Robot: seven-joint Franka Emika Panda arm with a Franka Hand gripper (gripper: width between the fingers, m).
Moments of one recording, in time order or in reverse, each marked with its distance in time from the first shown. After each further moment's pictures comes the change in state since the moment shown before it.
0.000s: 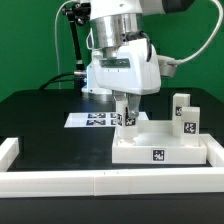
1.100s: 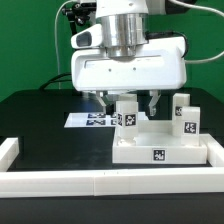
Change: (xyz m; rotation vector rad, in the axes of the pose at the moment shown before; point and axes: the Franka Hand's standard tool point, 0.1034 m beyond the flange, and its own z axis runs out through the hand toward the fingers) arm -0.002 0.001 0.000 -0.044 0.009 -0.903
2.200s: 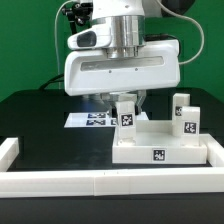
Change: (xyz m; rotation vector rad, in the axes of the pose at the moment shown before) arm 0.000 0.008 0.002 -0.014 0.010 -0.453
